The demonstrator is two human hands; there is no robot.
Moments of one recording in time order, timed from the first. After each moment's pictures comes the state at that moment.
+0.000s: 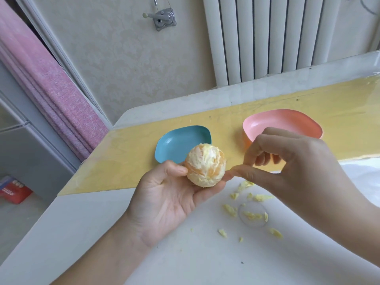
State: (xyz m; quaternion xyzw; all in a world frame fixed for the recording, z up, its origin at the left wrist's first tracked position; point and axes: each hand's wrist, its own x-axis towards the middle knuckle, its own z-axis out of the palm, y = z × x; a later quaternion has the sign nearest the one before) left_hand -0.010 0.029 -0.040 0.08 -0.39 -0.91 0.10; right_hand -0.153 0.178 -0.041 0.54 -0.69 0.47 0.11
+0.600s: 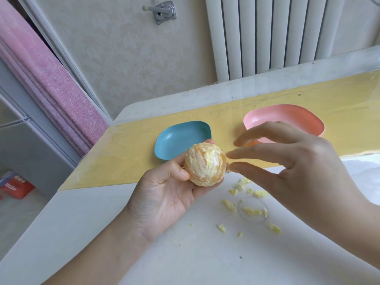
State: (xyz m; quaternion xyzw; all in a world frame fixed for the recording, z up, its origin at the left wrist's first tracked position) left_hand -0.013 0.028 -0.044 0.07 -0.41 -0.90 0.11; right_hand -0.154 0.178 -0.046 0.59 -0.66 0.44 0.17
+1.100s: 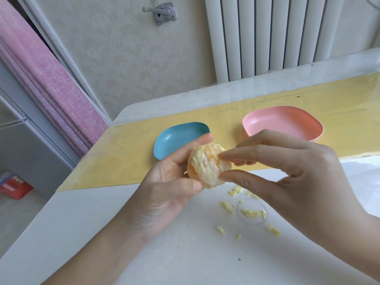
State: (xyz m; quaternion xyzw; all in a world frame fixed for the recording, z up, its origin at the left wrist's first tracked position) left_hand -0.009 0.032 -0.042 0.05 -0.58 -0.80 0.15; right_hand -0.143 0.181 -0.044 0.60 -0.60 0.52 0.12
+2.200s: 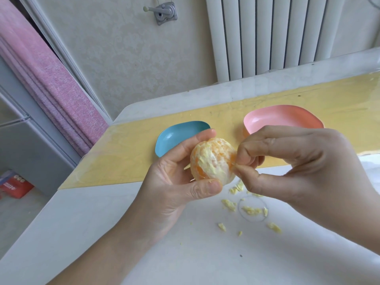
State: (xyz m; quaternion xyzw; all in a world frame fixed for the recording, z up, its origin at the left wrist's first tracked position) left_hand -0.008 0.045 -0.036 0.06 -0.65 -0.73 0.22; right_hand -0.147 0.187 -0.027 0.62 -0.56 0.54 0.04
